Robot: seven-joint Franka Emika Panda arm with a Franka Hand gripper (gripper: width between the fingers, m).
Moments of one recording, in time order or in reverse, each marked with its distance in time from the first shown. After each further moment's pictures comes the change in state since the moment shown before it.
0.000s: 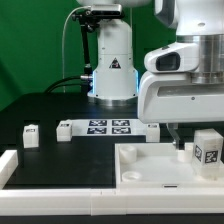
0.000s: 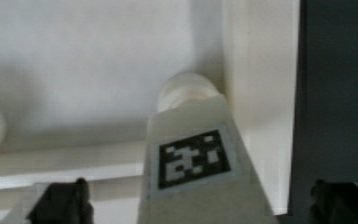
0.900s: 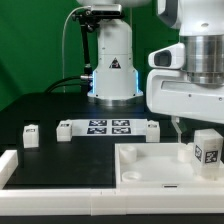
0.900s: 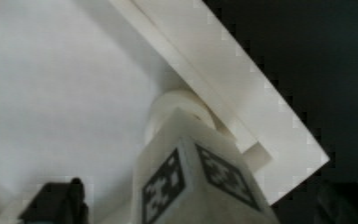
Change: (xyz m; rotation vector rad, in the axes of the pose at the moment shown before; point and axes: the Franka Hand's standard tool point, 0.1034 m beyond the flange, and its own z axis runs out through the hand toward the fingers) arm -0.002 -0.006 0.000 0.002 0.001 0.525
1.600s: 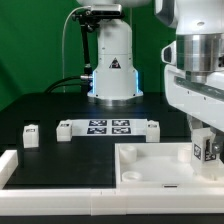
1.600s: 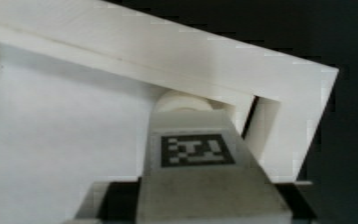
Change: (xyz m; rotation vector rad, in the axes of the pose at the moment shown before) arm 0.001 0.003 0.000 0.002 -0.005 0.672
